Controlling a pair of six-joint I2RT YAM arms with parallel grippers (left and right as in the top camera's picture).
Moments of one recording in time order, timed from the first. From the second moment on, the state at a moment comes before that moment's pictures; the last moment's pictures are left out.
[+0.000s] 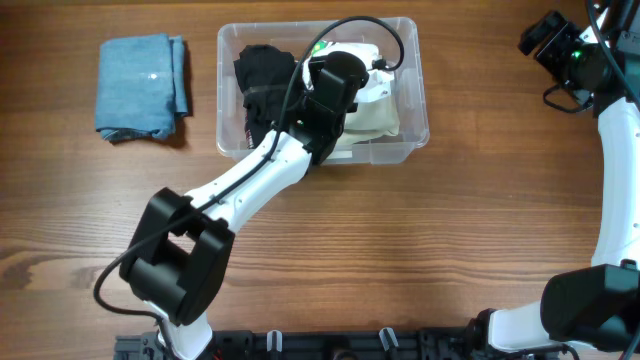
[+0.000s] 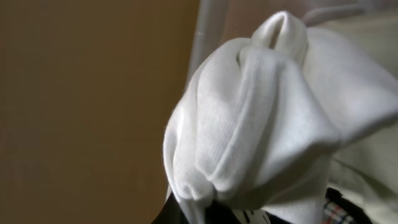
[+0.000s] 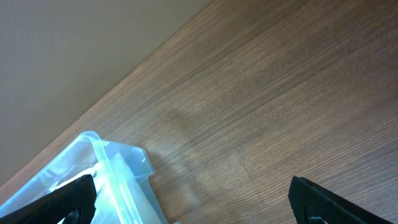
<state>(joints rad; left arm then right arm) -0.63 1.89 1.35 0.06 -0.40 1.07 -0.23 1.65 1.67 -0.85 -0.11 0.47</state>
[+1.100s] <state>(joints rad) -0.84 1.69 1.36 -0.01 -0.64 0.09 -0.23 1.65 1.67 -0.85 -0.11 0.47</state>
